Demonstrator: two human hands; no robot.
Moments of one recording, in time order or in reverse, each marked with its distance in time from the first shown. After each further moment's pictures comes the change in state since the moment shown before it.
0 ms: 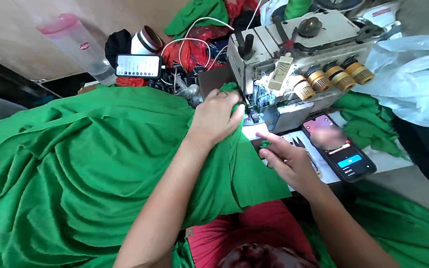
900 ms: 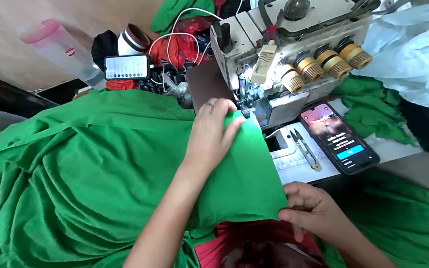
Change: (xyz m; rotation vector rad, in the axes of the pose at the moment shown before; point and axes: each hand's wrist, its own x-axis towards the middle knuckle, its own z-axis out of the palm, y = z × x) left_hand -0.032 0.033 0.001 -0.172 0.075 -0.034; right_hand -0.087 -0.040 -0.022 0.796 -0.120 0.400
